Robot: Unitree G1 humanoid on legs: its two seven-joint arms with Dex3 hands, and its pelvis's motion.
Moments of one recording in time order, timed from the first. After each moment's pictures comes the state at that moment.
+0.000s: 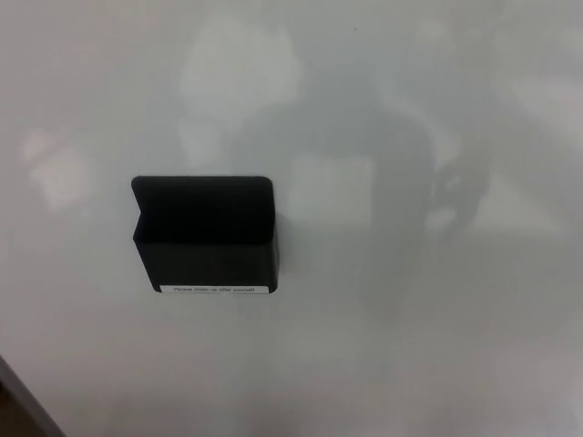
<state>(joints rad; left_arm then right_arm) 0.14 0.32 0.43 1.18 -0.16 -0.02 -0.43 0.26 -0.12 -0.19 1.10 -0.07 -0.25 0.11</state>
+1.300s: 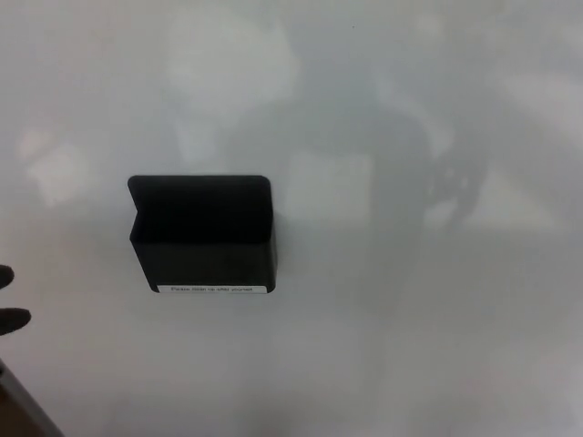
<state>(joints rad) 0.16 0.52 0.56 0.03 -0.41 -0.13 -0.84 0.26 -0.09 -0.29 1.24 0.03 -0.43 0.17</state>
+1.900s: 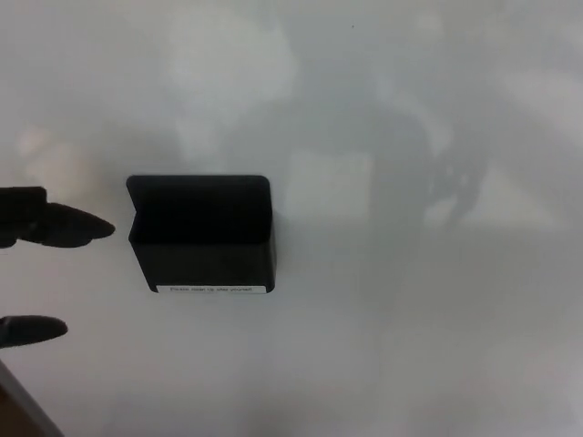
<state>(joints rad) -0.02 0.68 0.38 -0.14 -0.16 -0.31 -0.79 0.27 -0.09 -0.29 1.26 0.05 -0.47 0.18</state>
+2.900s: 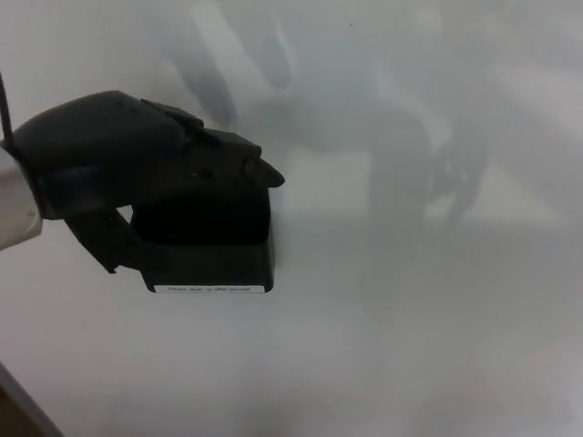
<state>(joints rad) -0.50 0.81 -0.12 -0.37 0.32 -0.10 -0.81 0.27 -0.09 -0.27 1.26 0.06 -0.50 0.18</state>
